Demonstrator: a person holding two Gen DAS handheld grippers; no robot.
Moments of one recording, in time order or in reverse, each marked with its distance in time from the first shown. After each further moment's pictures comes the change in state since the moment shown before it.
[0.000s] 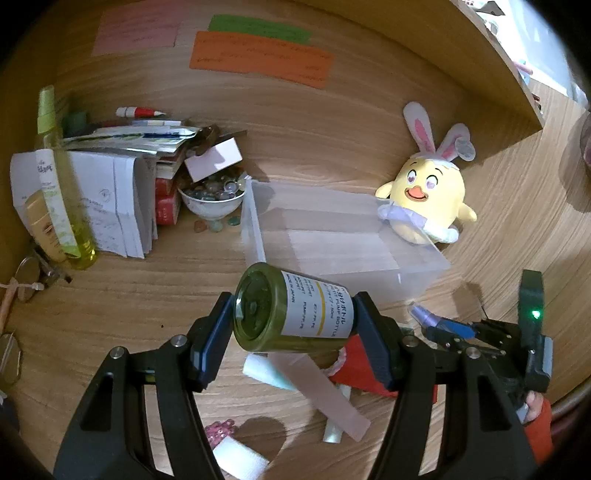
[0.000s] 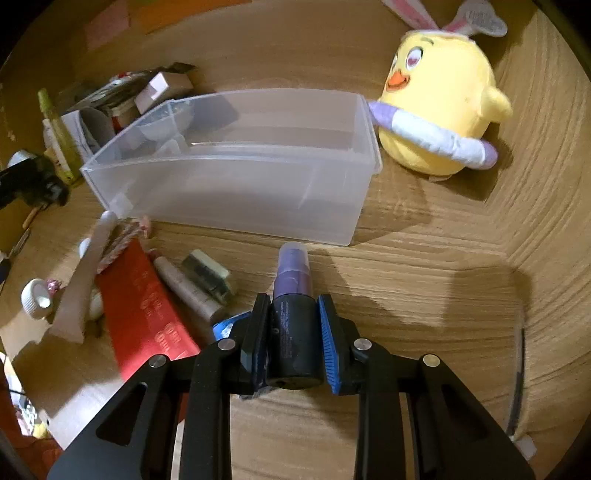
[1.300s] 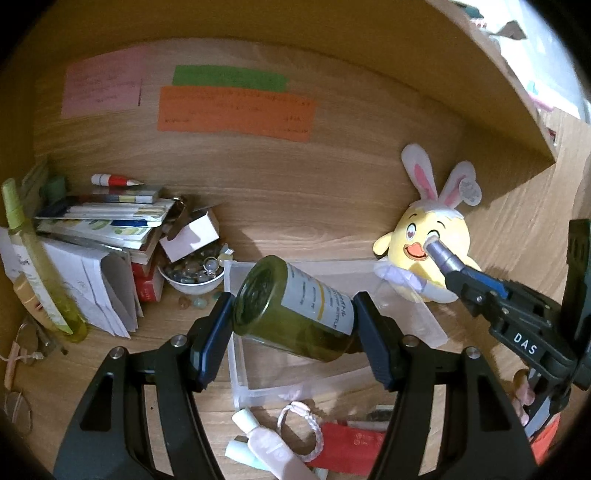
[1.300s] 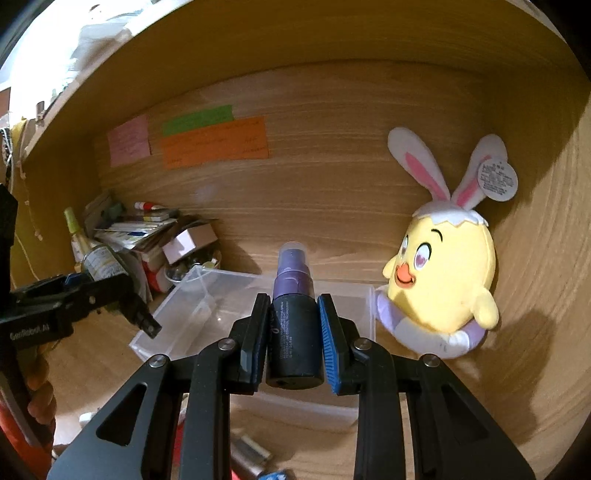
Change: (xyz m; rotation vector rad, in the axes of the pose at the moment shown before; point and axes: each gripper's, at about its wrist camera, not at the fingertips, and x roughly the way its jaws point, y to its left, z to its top) left arm 0.024 -0.030 0.073 0.035 -0.098 0.037; right arm -0.067 0.003 0.111 -0.005 -0.359 0.066
